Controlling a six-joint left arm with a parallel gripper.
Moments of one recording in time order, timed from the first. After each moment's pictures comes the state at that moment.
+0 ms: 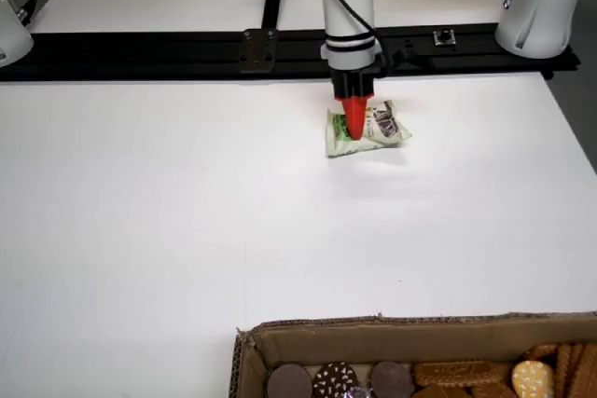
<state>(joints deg) -64.6 53.6 83.2 25.3 43.5 -80.6</state>
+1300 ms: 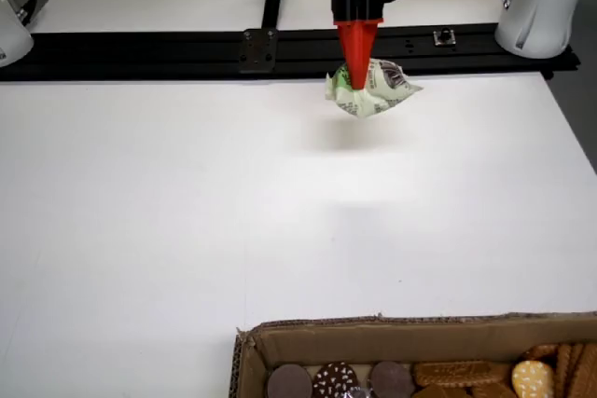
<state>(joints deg) -63.5 37.9 80.9 30.0 53.8 -74.5</state>
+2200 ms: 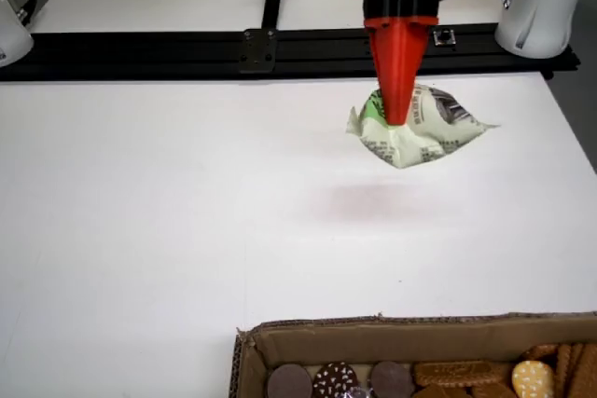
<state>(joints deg) -47.9 40.9 61.2 32.1 54.6 -50.2</state>
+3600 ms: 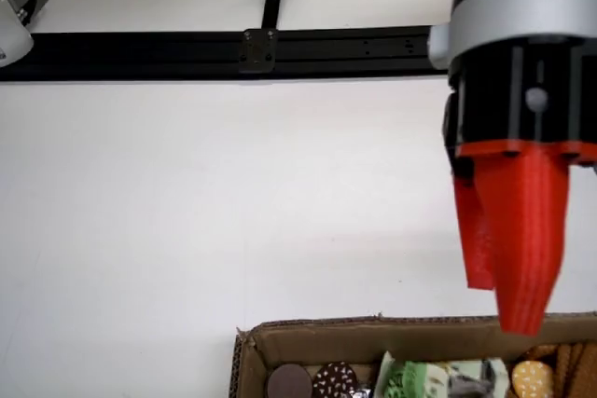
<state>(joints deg) -33.7 63.0 20.0 30.7 49.1 -31.2</state>
